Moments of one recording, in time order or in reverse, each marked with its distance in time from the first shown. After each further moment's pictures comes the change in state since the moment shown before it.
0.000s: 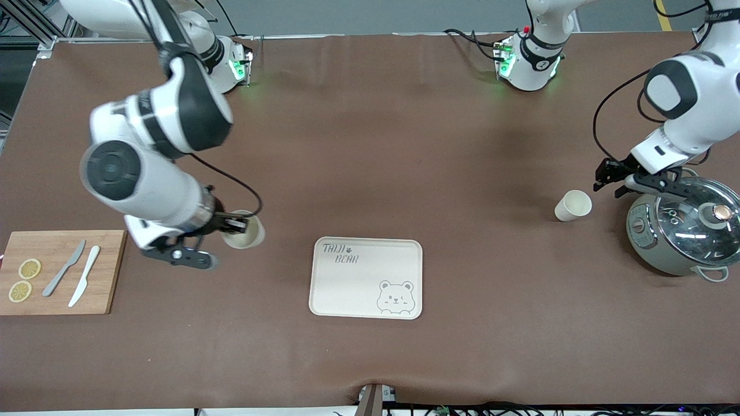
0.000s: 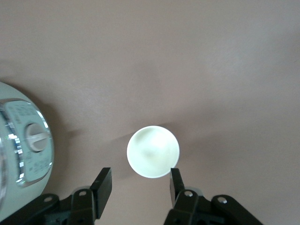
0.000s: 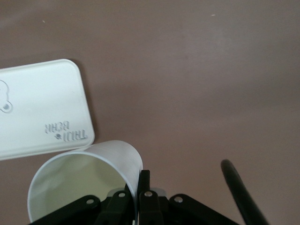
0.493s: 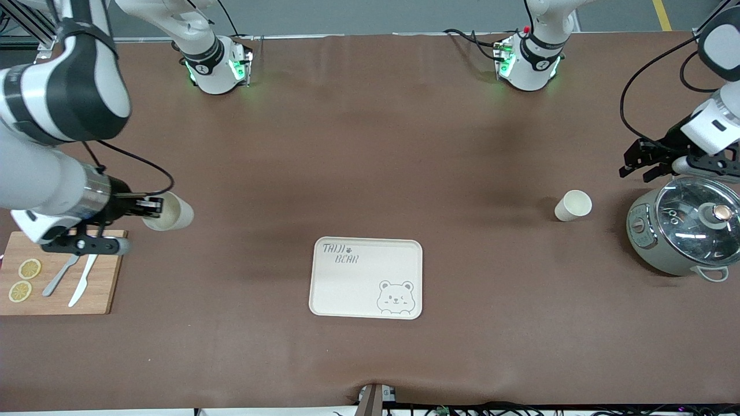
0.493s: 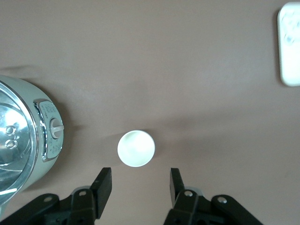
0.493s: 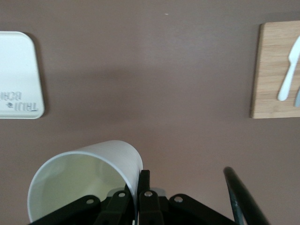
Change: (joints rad) left arm -0.002 -0.054 -0.016 0.251 0.000 -0.308 -0.229; right arm -0.183 -0.121 -0.008 -0.100 -0.024 -0.073 -0.344
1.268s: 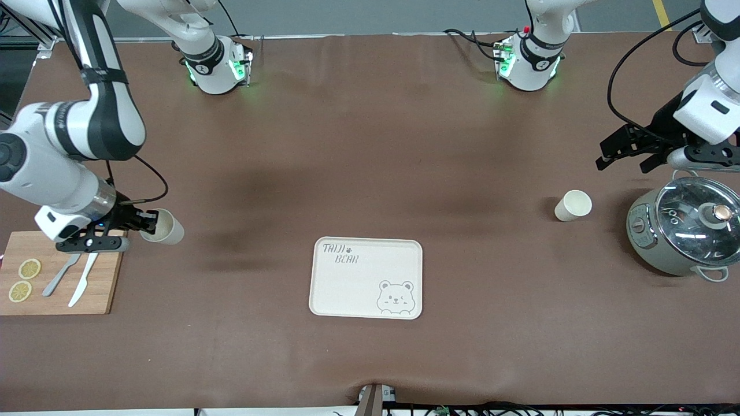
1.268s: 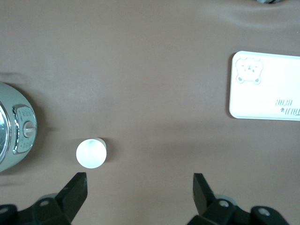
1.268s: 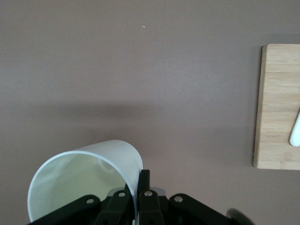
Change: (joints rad) left arm -0.007 0.052 -0.174 0.300 0.043 -0.193 -0.350; right arm -0.080 -0.123 -0.001 -0.587 -0.011 0.658 -0.146
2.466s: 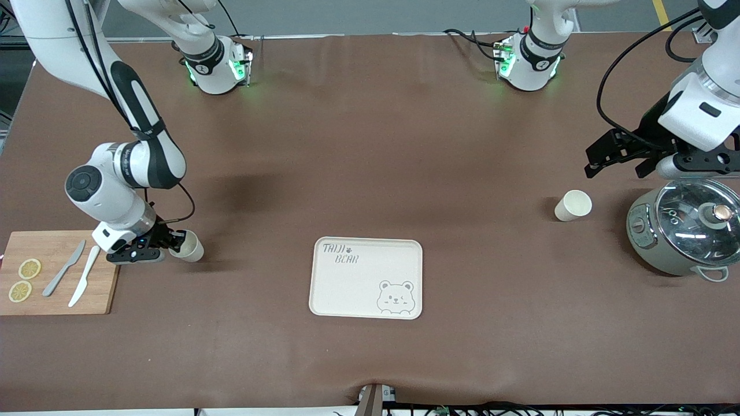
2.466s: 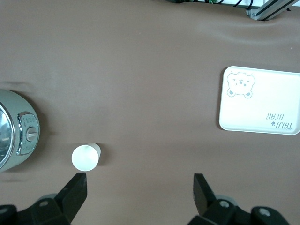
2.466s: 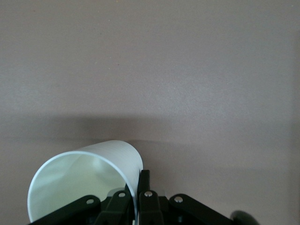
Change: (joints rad) left arm -0.392 0.157 0.255 0.284 0.129 -0.140 -0.205; right arm -0.041 0.222 0.006 -0.150 -0.003 0.468 -0.061
